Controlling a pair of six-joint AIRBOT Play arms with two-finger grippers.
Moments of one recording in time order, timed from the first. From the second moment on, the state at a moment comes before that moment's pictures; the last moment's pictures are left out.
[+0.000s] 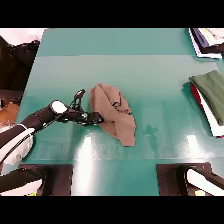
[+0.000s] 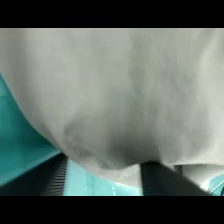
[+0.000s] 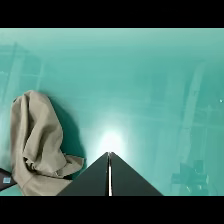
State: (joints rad) left arm -0.42 -1.30 0.72 0.66 -0.74 -1.38; right arm -0.27 -1.14 1.83 -1.05 1.59 1.54
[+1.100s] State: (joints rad) left arm -0.28 -1.10 1.26 1.09 -1.35 -1.33; right arm 0.22 -1.22 1.17 -0.89 1.13 1.47
